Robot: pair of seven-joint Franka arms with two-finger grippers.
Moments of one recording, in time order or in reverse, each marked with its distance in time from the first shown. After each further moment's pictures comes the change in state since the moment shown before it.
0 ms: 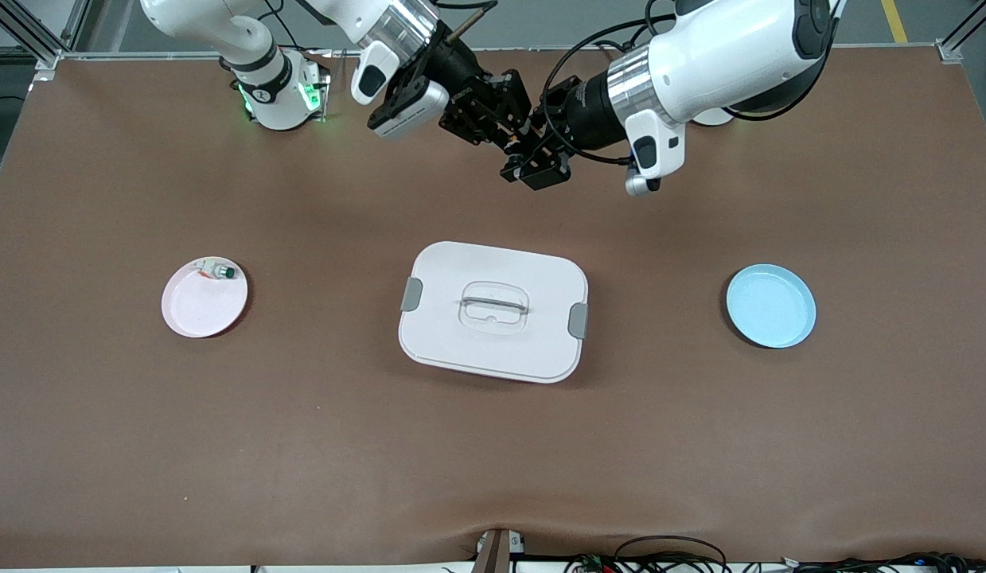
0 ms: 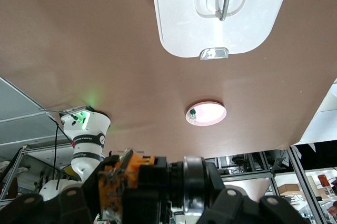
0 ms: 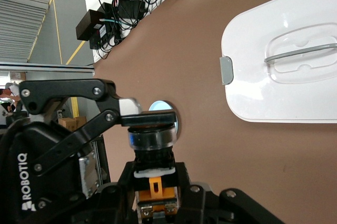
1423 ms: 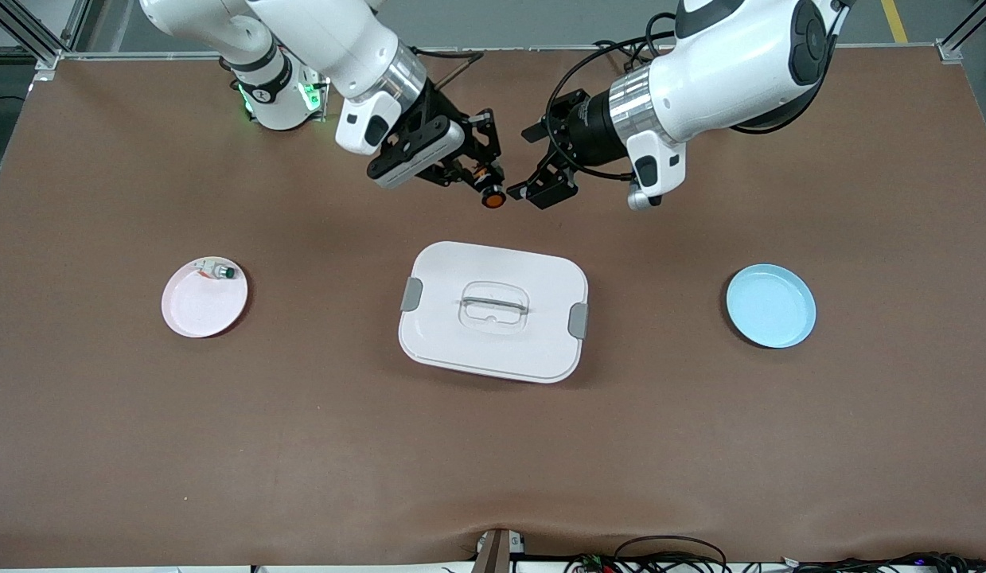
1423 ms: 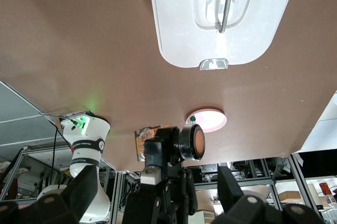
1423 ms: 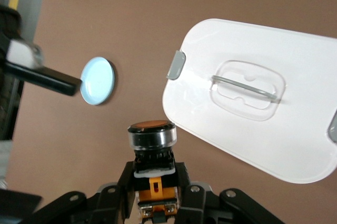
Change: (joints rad) left arm 0.013 0.026 0.000 -0.002 0.022 -0.004 0.008; right arm -0.079 0.043 -0.024 0.012 -0.068 -0.275 -0.571
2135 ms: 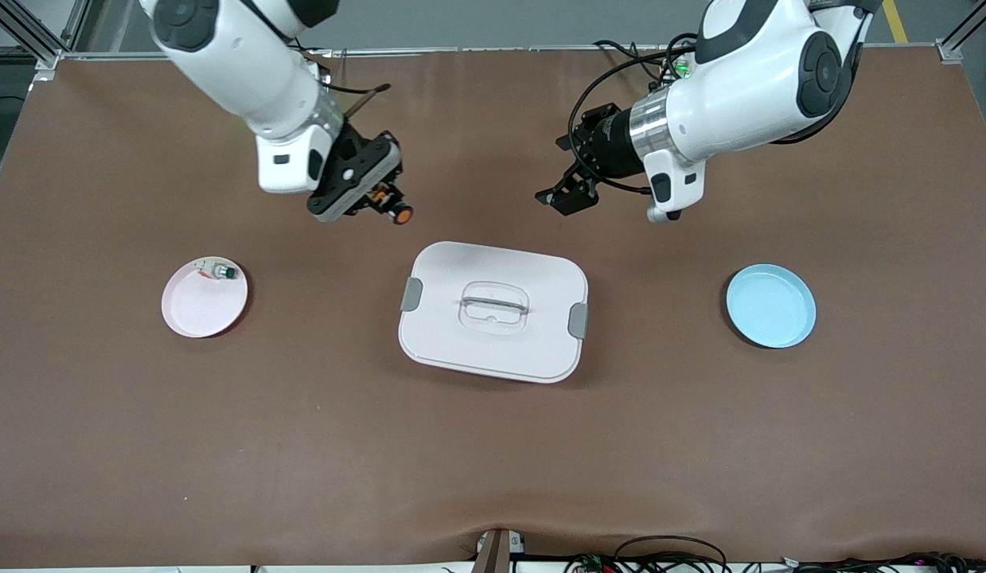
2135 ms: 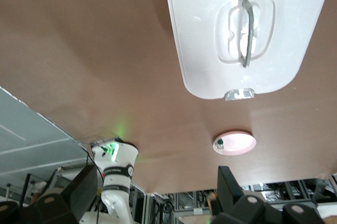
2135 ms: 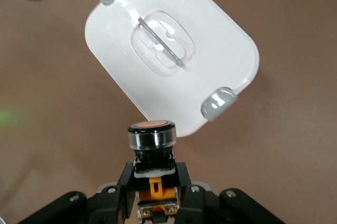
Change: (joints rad) left arm 0.056 -0.012 0.000 -0.048 0.065 -0.125 0.112; right arm -0.203 -0.053 -0.006 0.017 -0.144 -0.398 -0.510
